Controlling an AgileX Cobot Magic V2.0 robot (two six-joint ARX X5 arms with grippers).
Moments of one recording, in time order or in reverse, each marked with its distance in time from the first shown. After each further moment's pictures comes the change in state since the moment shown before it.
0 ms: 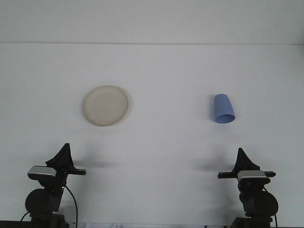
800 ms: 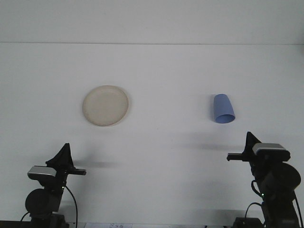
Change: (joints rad) left arm 0.000 0.000 0.000 0.000 0.000 0.000; right arm 0.000 0.501 0.579 -0.292 -0.007 0.115
